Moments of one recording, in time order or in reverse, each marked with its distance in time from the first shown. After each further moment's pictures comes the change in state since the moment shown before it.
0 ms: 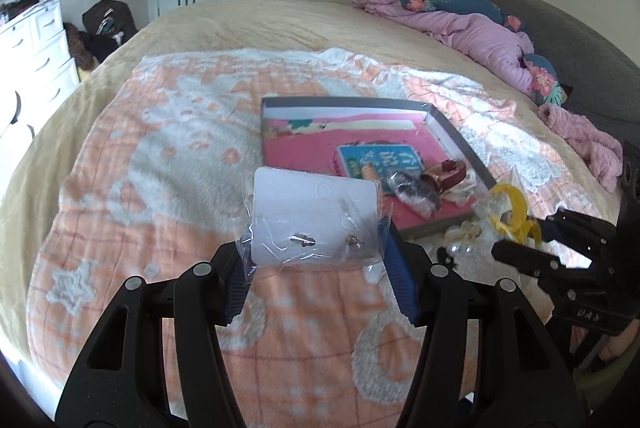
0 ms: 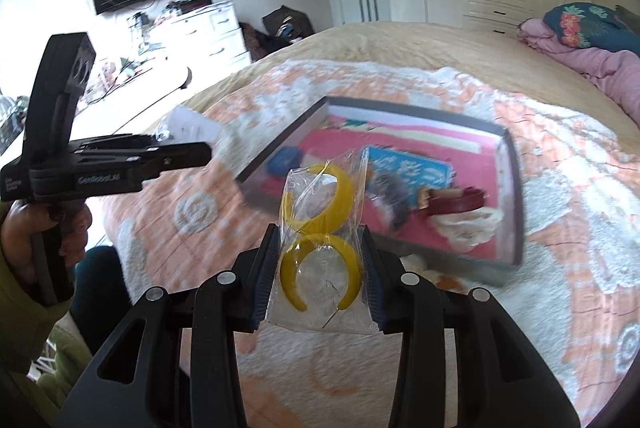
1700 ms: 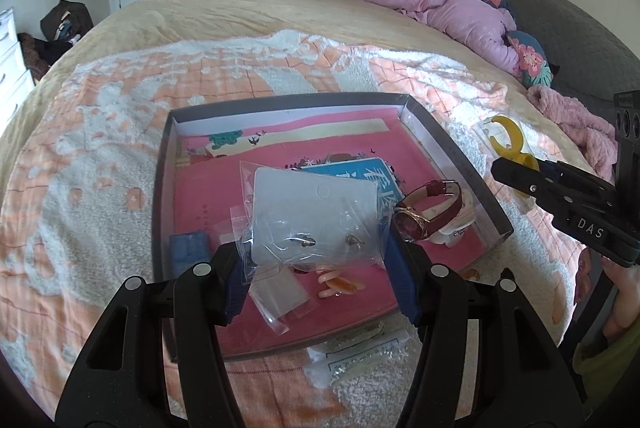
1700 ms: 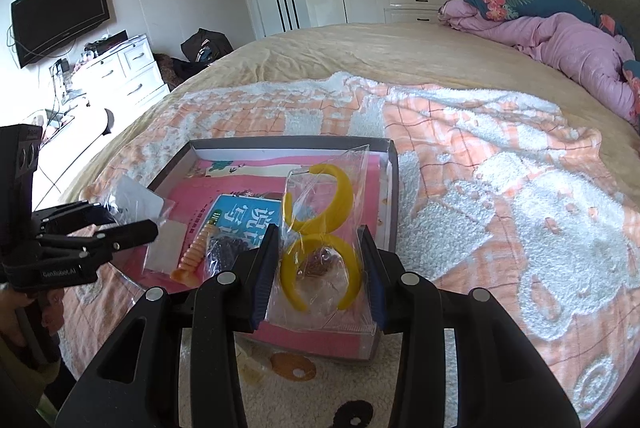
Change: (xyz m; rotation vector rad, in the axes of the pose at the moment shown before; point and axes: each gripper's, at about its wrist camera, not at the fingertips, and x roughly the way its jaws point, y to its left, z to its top) left arm 0.103 -0.043 0.038 0.060 0.070 -0.095; right arm 0.037 -0.123 0.032 0.175 -0.031 -0.186
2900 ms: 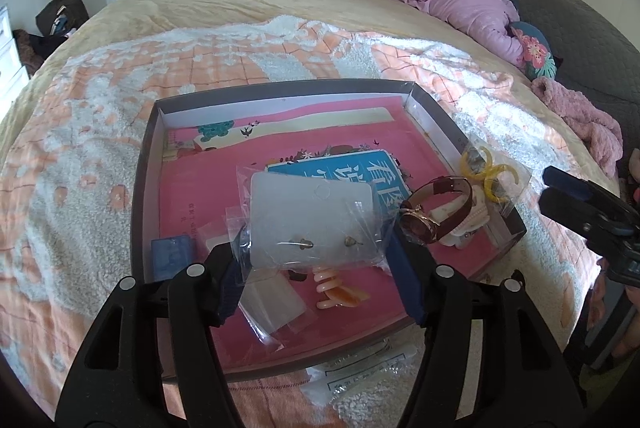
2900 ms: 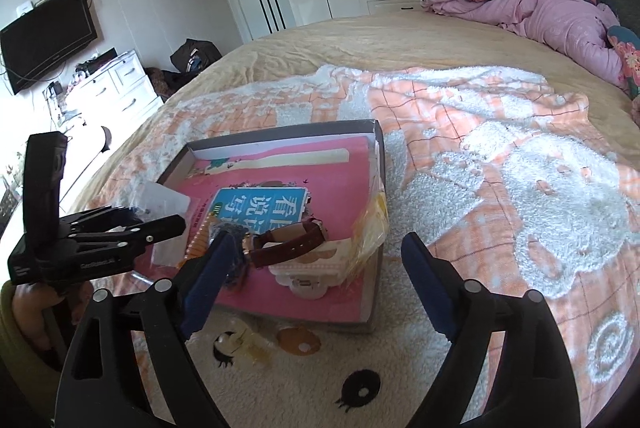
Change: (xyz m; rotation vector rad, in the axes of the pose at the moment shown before) left arm 0.020 -0.001 0.000 0.002 0.034 0.002; right arm -0.023 -0.007 -0.019 0.093 -0.005 0.001
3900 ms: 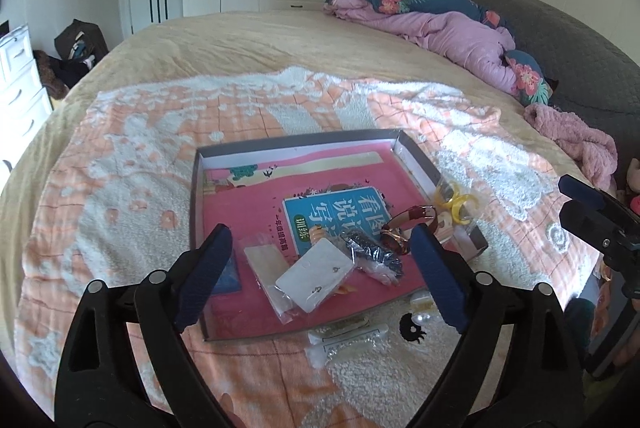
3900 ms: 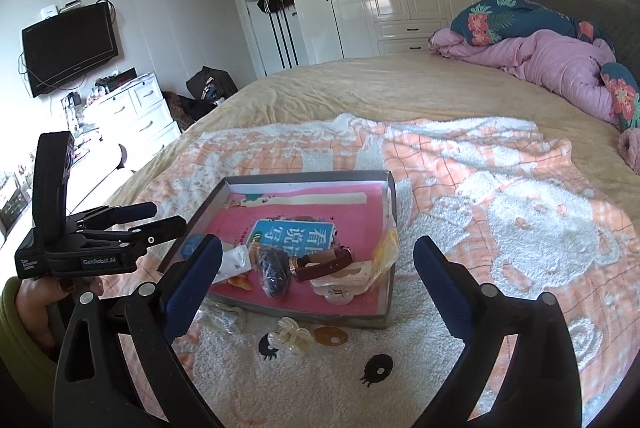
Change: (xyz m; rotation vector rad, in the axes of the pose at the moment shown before) left arm -0.081 -0.010 0.005 0.007 -0.131 0.044; right arm -0.074 0.034 0.008 -0.050 -0.133 0.008
